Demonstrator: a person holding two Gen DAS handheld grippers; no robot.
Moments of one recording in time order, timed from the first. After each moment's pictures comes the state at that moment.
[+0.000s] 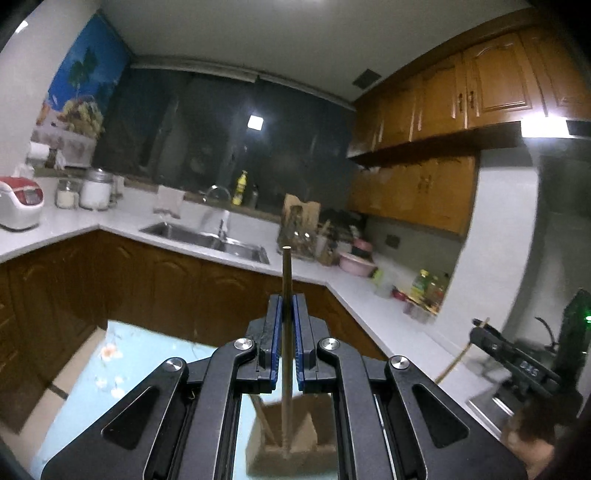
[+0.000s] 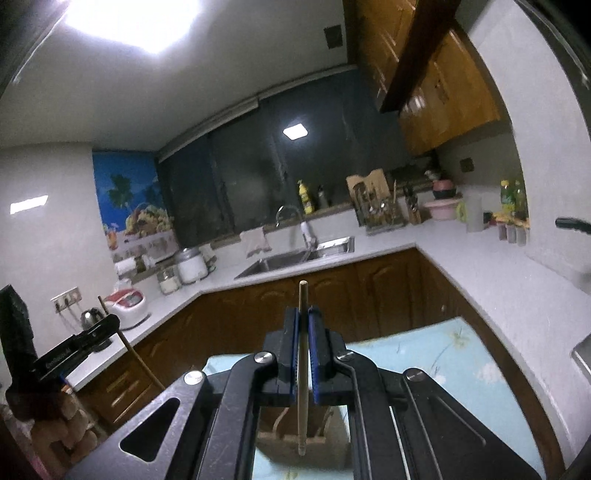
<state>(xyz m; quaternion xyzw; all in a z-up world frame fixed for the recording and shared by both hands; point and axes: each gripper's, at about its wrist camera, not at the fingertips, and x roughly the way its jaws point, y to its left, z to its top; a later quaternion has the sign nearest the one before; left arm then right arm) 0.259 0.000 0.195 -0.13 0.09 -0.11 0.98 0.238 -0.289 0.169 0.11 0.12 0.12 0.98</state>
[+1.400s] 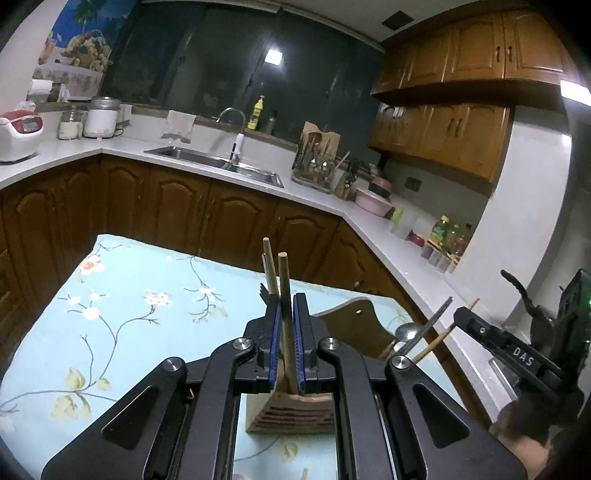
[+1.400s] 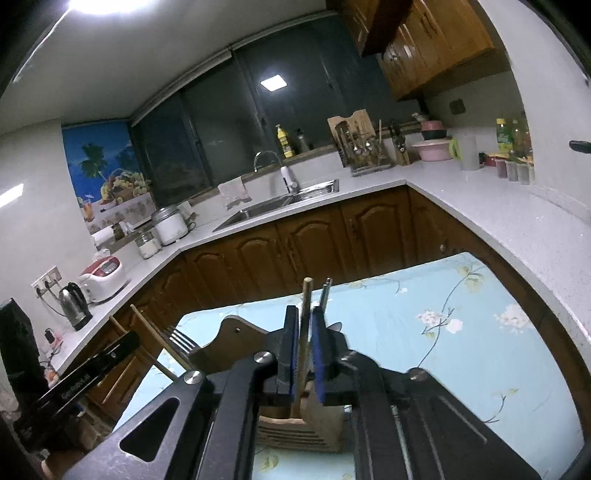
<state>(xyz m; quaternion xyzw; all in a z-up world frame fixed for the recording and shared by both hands) 0.306 -0.023 0.088 -0.15 0.22 -0.10 0.96 0.297 -0.276 0.078 0.12 0.22 0.11 0.96</state>
